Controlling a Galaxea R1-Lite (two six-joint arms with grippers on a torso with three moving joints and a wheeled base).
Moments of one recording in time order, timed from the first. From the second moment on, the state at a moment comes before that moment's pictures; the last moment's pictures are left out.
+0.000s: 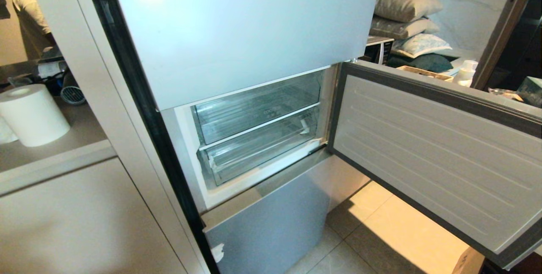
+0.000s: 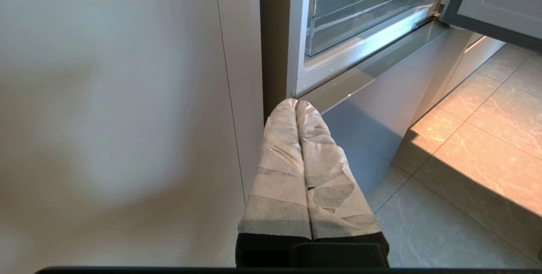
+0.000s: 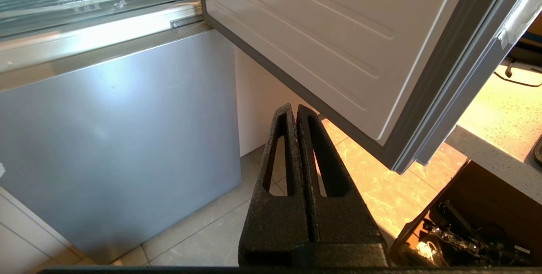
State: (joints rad) left arm 0.00 0.00 0.00 -0.01 0.00 0.00; right arm -0.01 0.00 0.00 0.00 -0.01 -0.02
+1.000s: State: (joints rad) left arm 0.00 0.00 0.00 -0.01 0.00 0.00; right arm -0.01 0.00 0.00 0.00 -0.02 0.03
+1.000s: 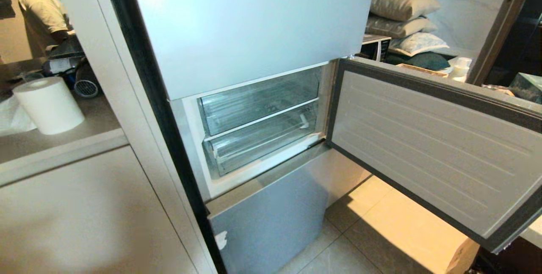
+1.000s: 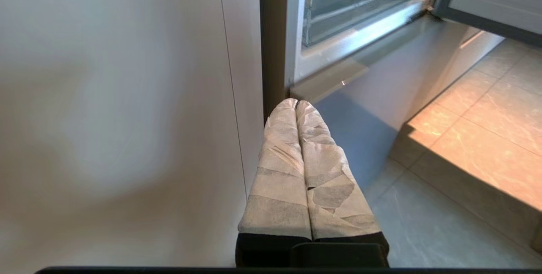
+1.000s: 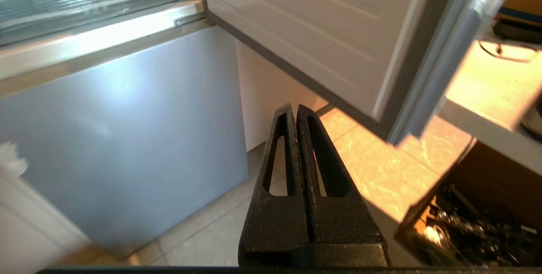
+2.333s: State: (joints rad) left arm 0.00 0.00 0.00 -0.01 0.00 0.00; right arm -0.16 0.49 -0.45 -0.04 -0.13 0.52
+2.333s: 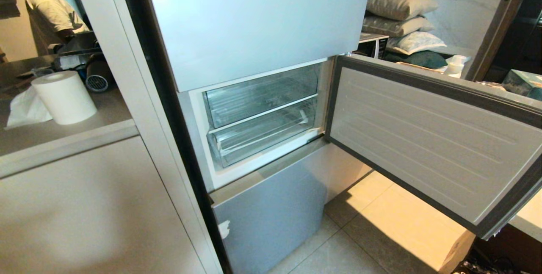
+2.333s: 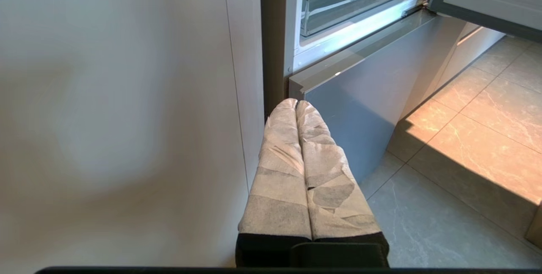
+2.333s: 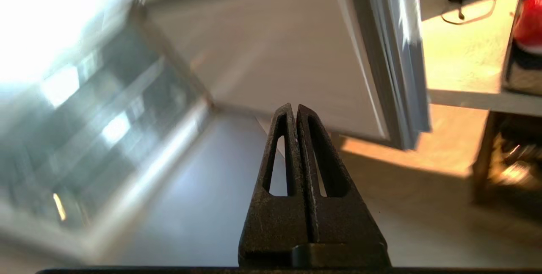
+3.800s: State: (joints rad) left arm 0.00 0.00 0.00 -0.01 0.00 0.00; right arm -0.99 1.77 -0.88 -0.89 0.69 1.24
